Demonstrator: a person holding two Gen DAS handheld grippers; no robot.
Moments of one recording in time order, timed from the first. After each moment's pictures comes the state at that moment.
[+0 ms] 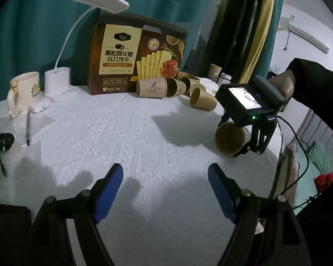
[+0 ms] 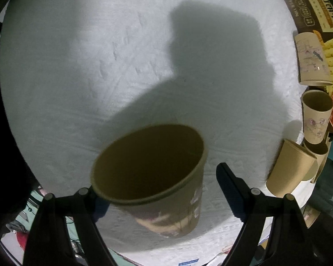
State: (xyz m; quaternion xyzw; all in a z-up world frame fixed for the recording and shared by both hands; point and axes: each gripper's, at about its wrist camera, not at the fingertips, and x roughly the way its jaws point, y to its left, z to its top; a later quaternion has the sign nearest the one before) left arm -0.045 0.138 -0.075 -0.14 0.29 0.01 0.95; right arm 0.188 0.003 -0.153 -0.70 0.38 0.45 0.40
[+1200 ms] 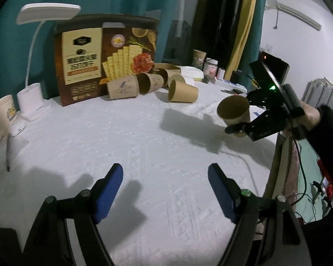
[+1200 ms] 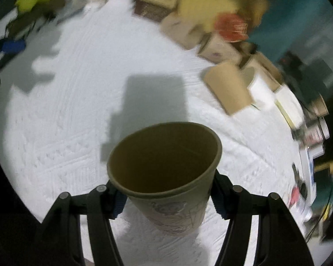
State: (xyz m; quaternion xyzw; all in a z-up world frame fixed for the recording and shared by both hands) left arm 0.018 0.081 -0.065 -0.08 0.34 -0.02 0.94; right arm 0.225 -0.132 -0.086 -0.38 0.36 0.41 0.75
